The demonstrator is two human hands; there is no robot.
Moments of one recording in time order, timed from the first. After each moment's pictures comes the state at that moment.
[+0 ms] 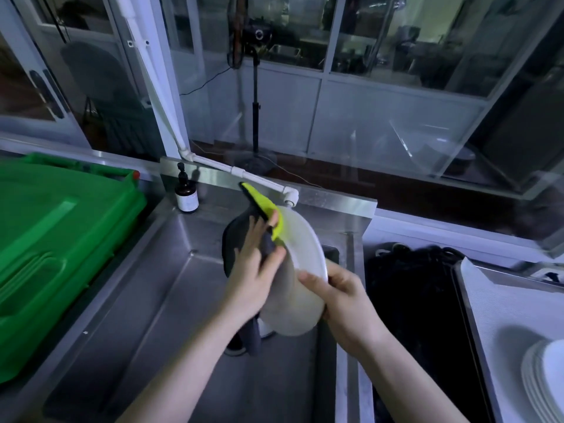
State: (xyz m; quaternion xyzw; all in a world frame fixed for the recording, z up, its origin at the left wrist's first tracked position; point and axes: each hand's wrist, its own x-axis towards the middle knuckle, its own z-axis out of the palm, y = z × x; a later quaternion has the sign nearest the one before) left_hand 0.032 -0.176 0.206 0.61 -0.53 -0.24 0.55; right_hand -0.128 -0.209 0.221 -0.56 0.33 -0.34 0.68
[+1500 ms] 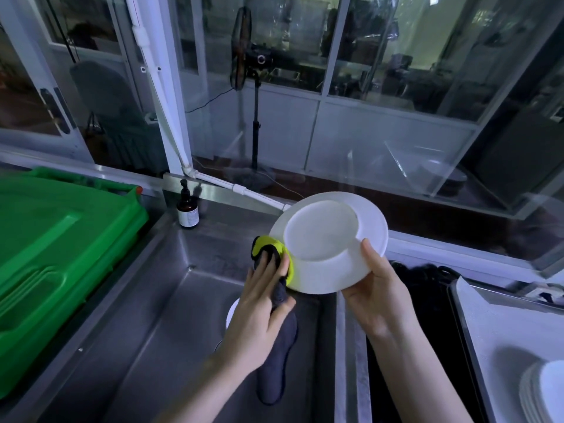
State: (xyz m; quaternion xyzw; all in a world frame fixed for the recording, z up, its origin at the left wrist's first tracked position) left_hand 0.023 -0.159 0.177 0.62 -0.62 -0.14 0.46; right_hand -0.135 -0.241 0.268 -0.26 0.30 -0.49 0.78
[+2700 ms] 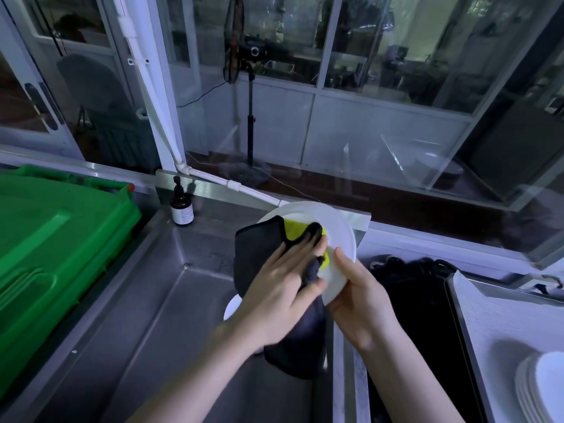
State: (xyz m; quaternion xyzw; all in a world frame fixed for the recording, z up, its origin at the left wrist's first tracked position) left_hand 0.012 -0.189 0.223 0.55 -0.73 -0.12 0.38; right_hand -0.128 -0.229 0.254 -0.30 0.35 -0.42 0.78
